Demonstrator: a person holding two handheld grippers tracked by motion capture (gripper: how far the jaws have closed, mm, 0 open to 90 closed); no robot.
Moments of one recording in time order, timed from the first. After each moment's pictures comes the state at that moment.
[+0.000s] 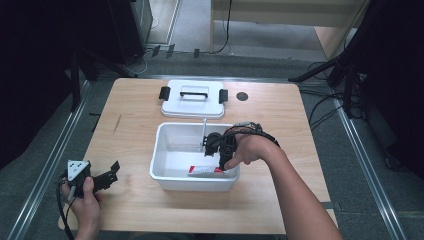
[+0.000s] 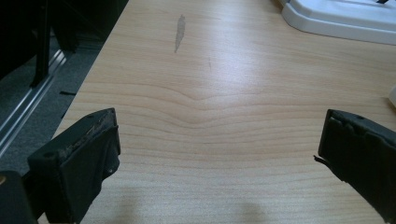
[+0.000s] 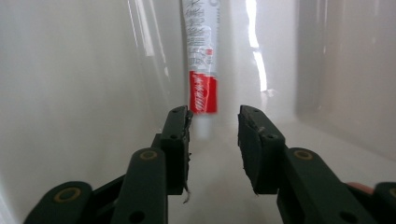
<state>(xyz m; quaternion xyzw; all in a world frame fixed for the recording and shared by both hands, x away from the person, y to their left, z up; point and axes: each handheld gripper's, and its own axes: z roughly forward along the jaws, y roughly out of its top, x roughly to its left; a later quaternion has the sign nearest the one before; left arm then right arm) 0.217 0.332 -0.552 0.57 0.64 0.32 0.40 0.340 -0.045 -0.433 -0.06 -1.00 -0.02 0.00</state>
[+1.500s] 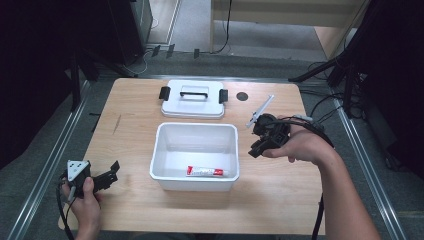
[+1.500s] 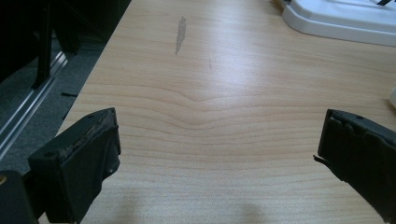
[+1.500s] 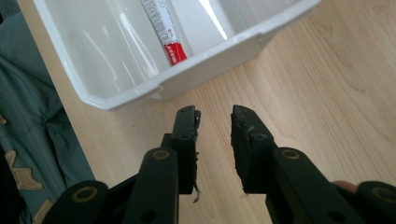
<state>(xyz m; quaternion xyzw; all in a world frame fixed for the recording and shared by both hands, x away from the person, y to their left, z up) 0.217 0.332 -0.552 0.57 0.64 0.32 0.40 0.337 -0.160 -0.367 -0.22 -0.96 -0.17 0.00</state>
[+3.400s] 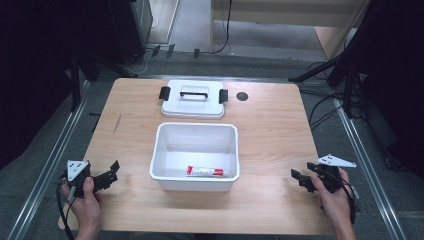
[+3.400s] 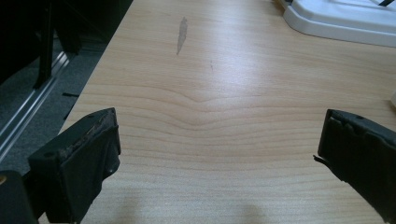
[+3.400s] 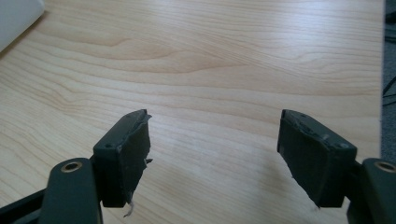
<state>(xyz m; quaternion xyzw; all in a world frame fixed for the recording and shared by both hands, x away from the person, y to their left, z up) 0.217 0.332 -0.551 0.57 0.64 0.33 0.40 0.278 -0.341 -0.530 -0.51 -0.75 -0.37 -0.17</state>
